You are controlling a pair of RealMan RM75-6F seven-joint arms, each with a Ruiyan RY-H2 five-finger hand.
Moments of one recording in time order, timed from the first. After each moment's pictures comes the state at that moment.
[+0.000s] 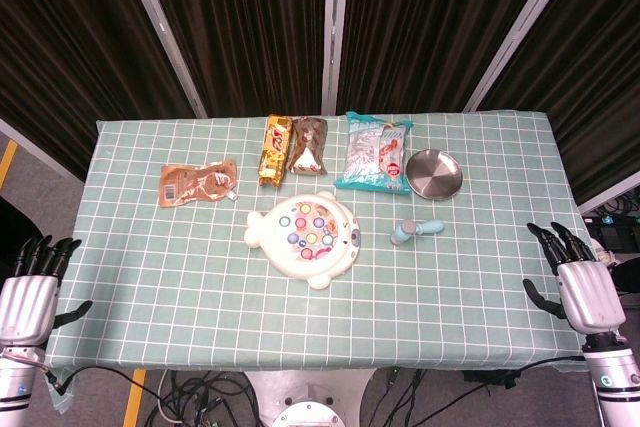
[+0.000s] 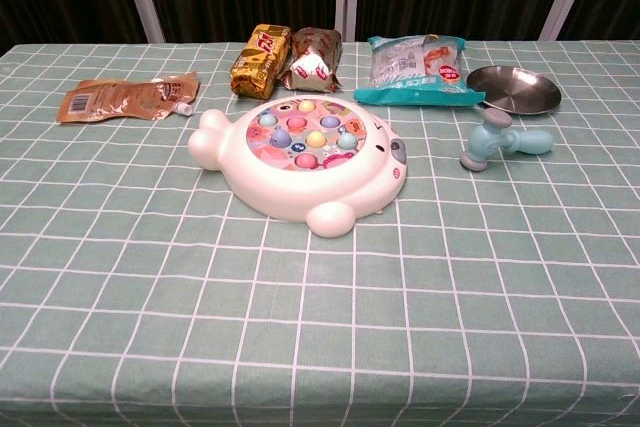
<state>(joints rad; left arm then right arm) -0.06 -1.22 -0.04 -1.56 1.50 1.53 0.16 0.17 -1.06 0.03 -1.63 -1.55 1.47 0.07</state>
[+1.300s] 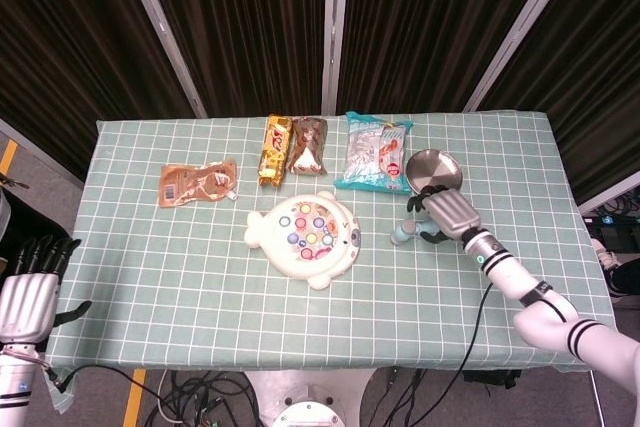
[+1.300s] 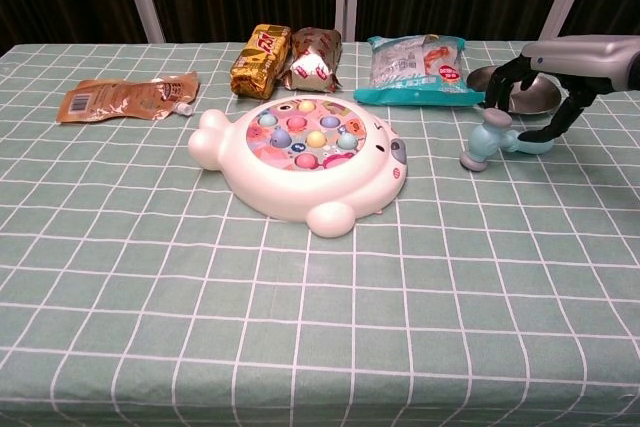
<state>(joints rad) -0.07 -1.19 -0.05 -1.61 1.46 1.50 0.20 0.77 -1.42 0.11 -1.10 -1.51 0.72 0.25</state>
